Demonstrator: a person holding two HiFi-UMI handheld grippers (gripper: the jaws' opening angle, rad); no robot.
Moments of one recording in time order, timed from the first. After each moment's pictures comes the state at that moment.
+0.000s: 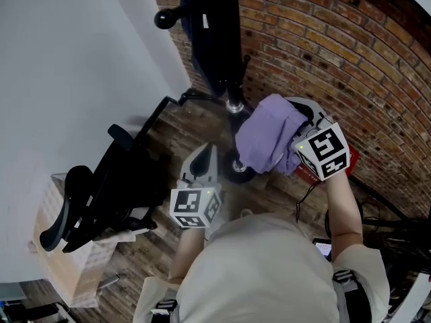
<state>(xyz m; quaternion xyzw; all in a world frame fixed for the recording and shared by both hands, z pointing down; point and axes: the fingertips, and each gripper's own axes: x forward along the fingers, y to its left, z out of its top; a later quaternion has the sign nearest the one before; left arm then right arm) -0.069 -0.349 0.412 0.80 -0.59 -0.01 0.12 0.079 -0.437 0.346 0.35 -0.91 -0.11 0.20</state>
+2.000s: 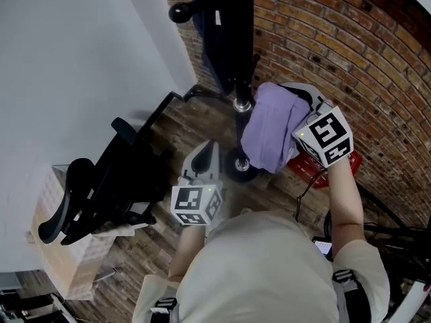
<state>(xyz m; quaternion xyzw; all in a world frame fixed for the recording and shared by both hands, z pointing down) -0.080 -0.351 0.413 0.78 -0.61 -0.02 0.12 0.045 -0.456 0.325 0.30 -0.92 -0.15 0.19</state>
